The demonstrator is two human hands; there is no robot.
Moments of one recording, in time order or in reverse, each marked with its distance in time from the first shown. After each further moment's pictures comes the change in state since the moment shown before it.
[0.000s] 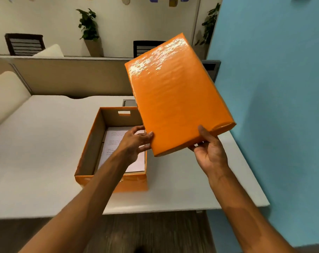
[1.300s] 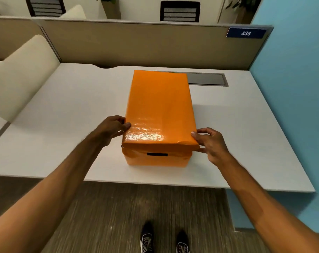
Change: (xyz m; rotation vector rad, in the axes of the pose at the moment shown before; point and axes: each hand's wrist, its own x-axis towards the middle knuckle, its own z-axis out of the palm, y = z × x) left_hand -0.010 0.009 -0.227 0.479 0.203 -0.104; right_hand 0.011 0.145 0.024 -0.944 0.117 0.154
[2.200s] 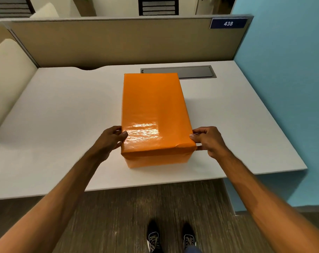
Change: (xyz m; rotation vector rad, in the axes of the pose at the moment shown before) left_hand 0.012 -0.037 -0.005 -0.044 -0.119 0.053; right_hand 0.004 0.012 0.013 -0.183 0.071 0.007
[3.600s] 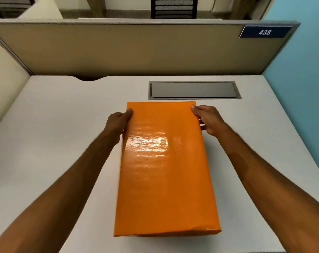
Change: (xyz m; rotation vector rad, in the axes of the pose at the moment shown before) left_hand 0.222 0.112 -0.008 -0.079 0.268 -0.054; right_hand 0.253 -0.136 0.037 0.011 -0.086 -0.016
